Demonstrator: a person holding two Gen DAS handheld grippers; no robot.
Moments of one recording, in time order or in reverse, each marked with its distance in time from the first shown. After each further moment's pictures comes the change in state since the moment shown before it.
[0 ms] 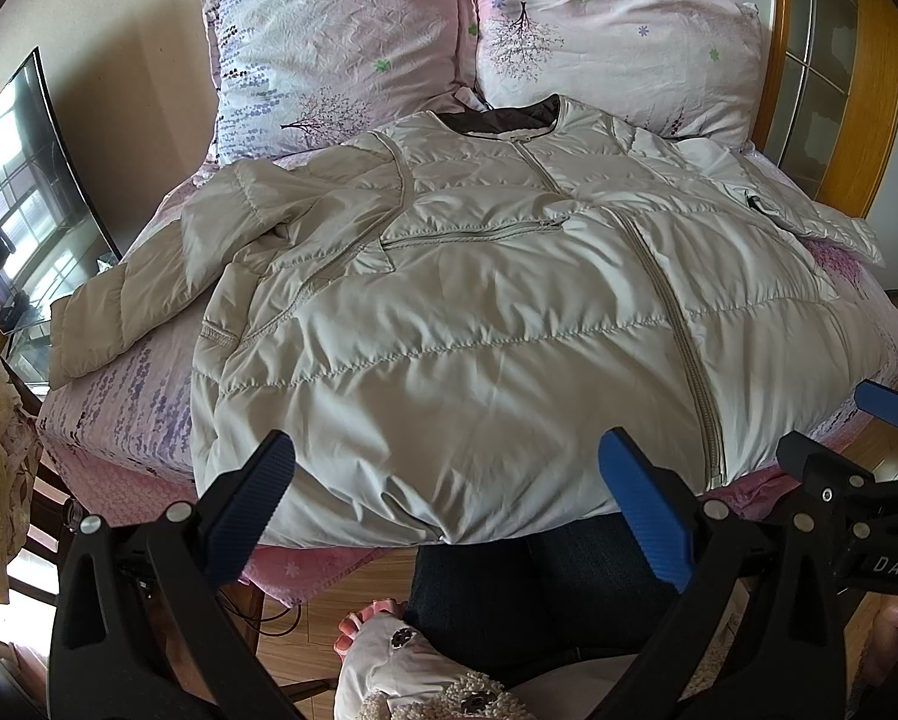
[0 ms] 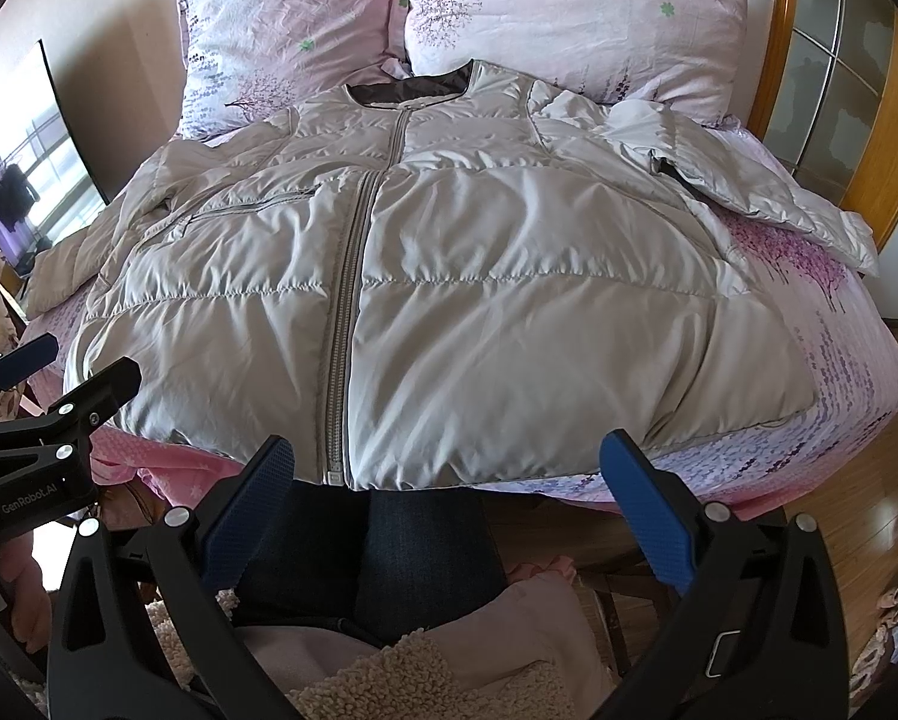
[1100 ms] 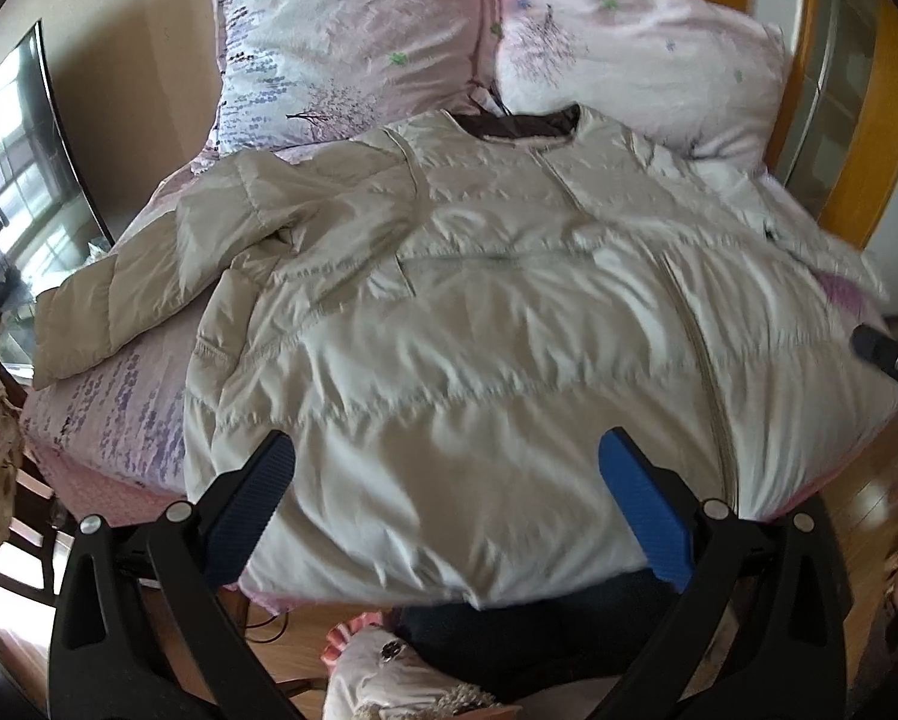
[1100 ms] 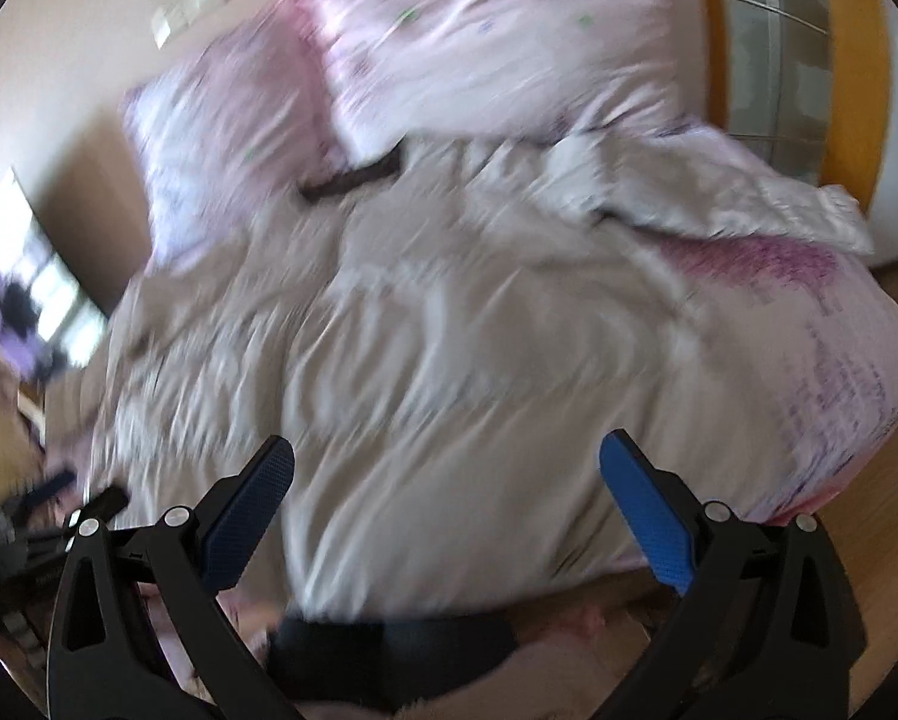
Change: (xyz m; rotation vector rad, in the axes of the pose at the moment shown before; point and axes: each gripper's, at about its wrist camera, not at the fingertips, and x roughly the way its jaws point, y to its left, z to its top) left arm 0.020 0.030 0.025 -0.078 0.003 -0.042; right arm -0.002 -0.086 0.046 0.225 -0.163 0.064
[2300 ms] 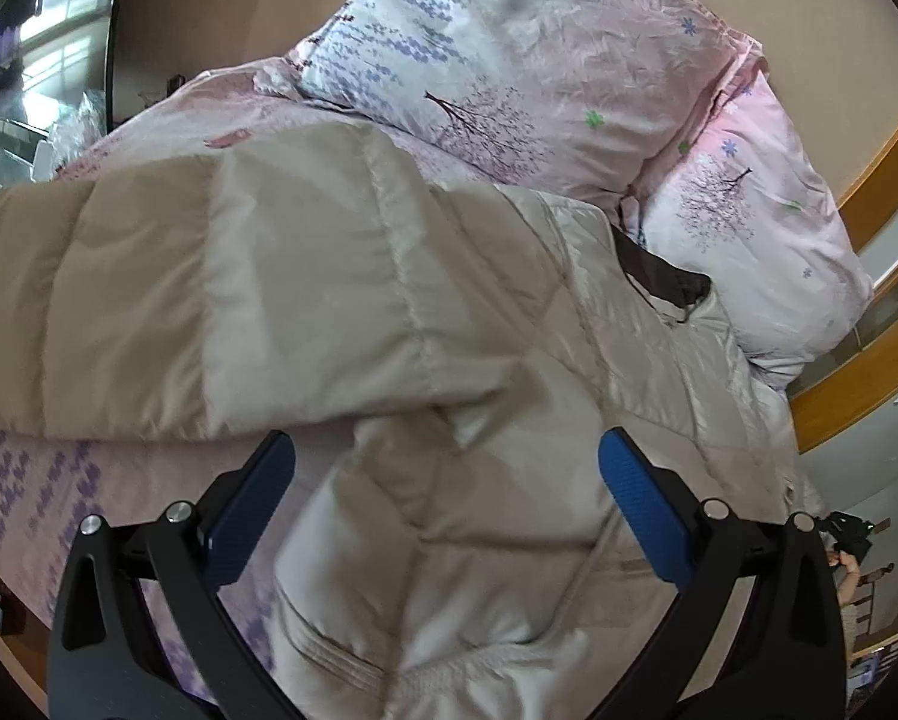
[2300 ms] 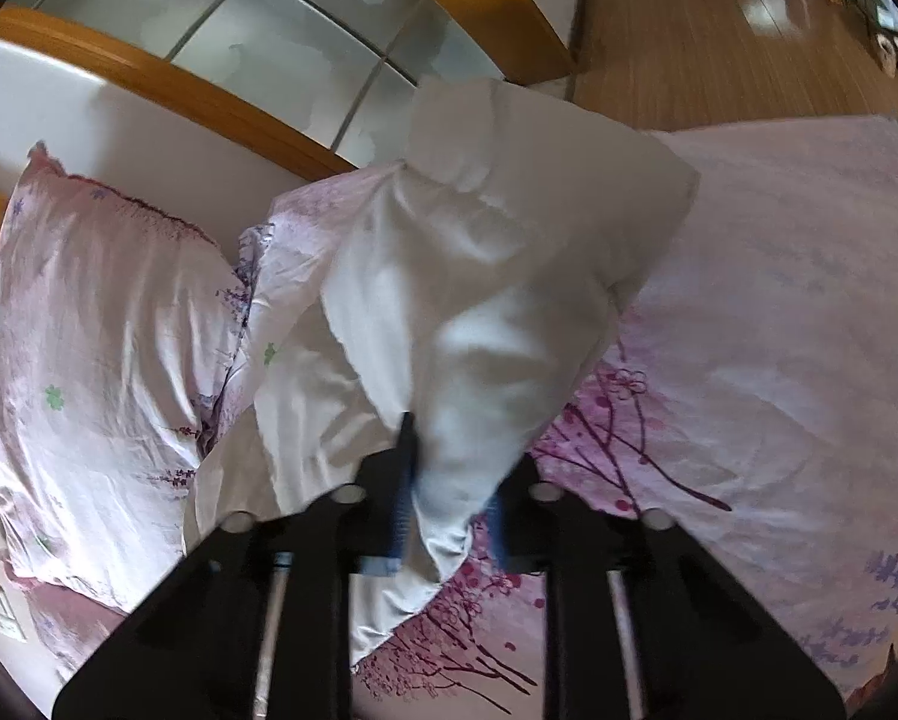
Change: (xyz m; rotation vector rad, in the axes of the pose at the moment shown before) left arm 0.110 0.171 0.104 -0.429 0.026 -0.193; right arm 0.114 -0.324 0.102 1.032 -0.139 -0.205
